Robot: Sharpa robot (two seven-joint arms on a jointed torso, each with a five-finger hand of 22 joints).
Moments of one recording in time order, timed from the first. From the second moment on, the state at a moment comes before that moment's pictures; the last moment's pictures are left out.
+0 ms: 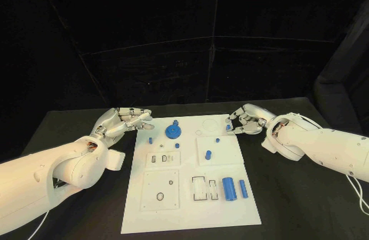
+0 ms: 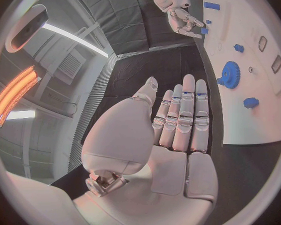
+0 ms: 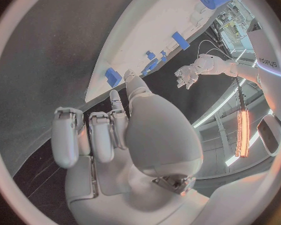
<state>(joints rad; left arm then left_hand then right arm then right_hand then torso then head) 1.18 -0.89 -0.03 1.51 -0.12 -0.23 0.47 1.38 0.01 0.05 0.08 0.05 0.97 0.21 0.12 0.07 1.10 0.15 0.11 0.07 1.19 0.09 0.21 0.24 0.17 0.95 0.21 0.29 0.09 1.18 -0.91 -0.01 1.32 -1.14 -0.33 0.14 1.43 -0.07 -0.02 0.08 0.25 0.97 0.16 0.07 0.07 1.47 0.07 1.45 1.31 1.46 -0.01 1.54 1.31 0.05 1.47 0.10 1.49 1.31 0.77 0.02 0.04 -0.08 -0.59</state>
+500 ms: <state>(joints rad) 1.17 -0.89 -0.04 1.51 -0.12 -0.23 0.47 1.38 0.01 0.05 0.08 0.05 0.97 0.21 0.12 0.07 1.10 0.15 0.11 0.07 1.19 0.09 0.20 0.24 0.17 0.95 0.21 0.29 0.09 1.17 -0.89 -0.01 1.28 -1.15 -0.32 0.14 1.45 -0.05 0.00 0.06 0.23 0.98 0.16 0.07 0.07 1.47 0.07 1.45 1.31 1.46 -0.01 1.54 1.31 0.05 1.47 0.10 1.49 1.31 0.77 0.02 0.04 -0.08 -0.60</state>
